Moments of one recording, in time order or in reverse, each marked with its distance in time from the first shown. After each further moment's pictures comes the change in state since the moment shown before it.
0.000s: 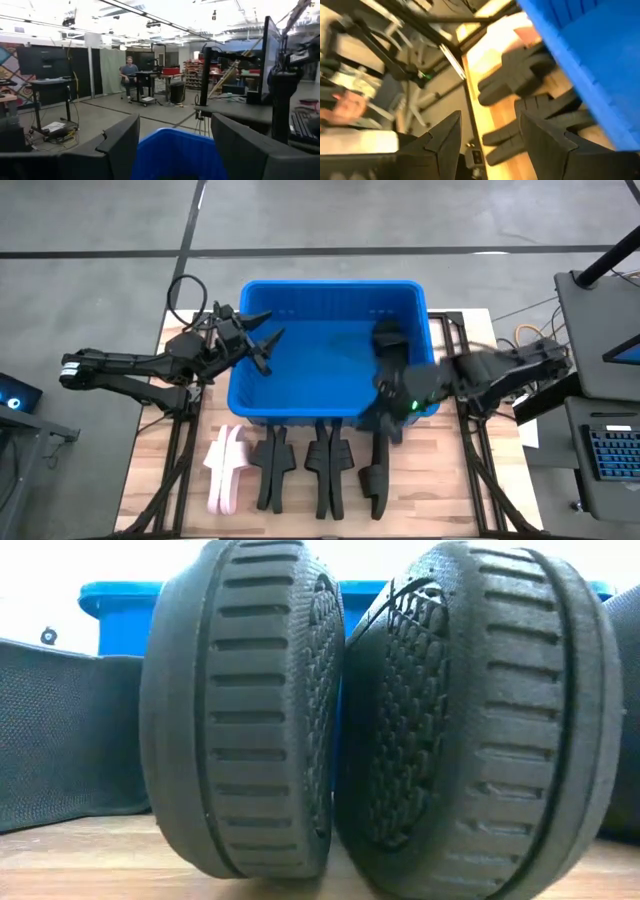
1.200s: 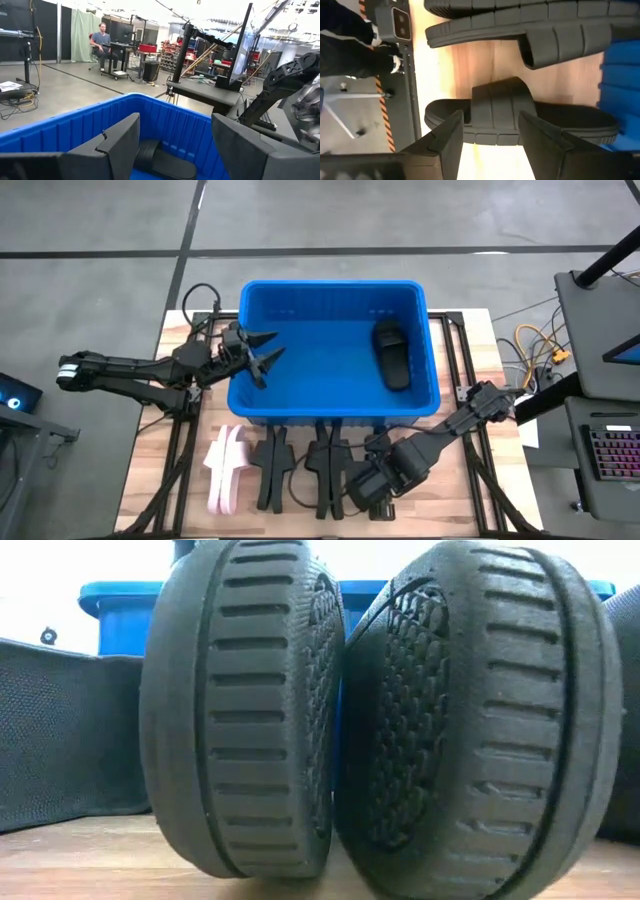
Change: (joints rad) left arm -0.001 -0.071 -0.146 -0.057 0.111 -0.269; right arm 0.259 0.620 0.525 -0.693 0.000 -0.216
